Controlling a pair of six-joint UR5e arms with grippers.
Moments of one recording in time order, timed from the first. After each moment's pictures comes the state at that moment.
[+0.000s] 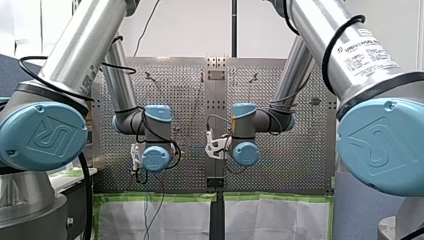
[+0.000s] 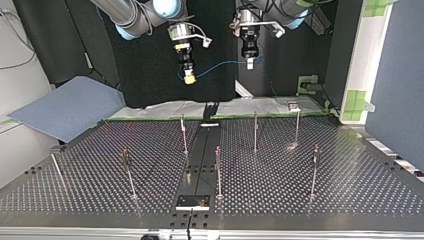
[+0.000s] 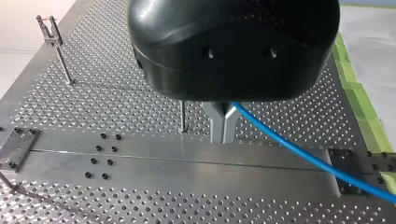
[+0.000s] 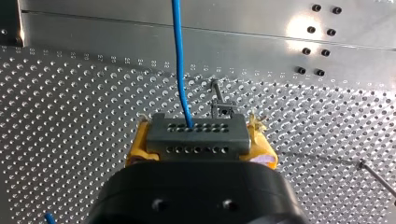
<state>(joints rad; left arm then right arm) -0.55 -1.99 -2.39 -1.89 -2.15 -1.63 2.37 -1.00 2.02 -1.04 1.83 1.47</state>
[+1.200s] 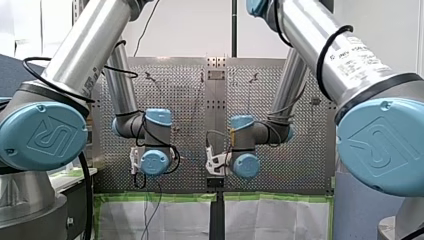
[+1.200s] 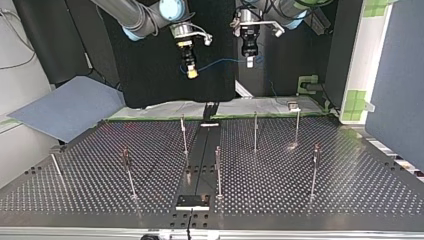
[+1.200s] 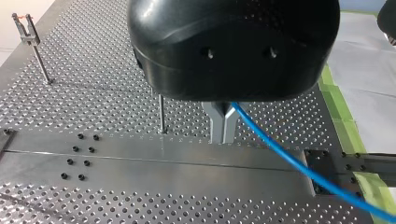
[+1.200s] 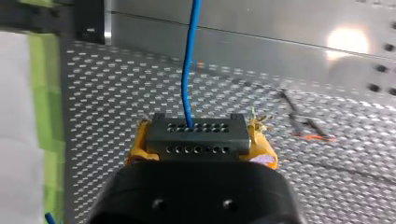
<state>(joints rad) -0.55 -2.03 -2.39 -1.90 -2.15 -1.62 2.37 -0.90 2.01 -0.99 1.83 1.47</state>
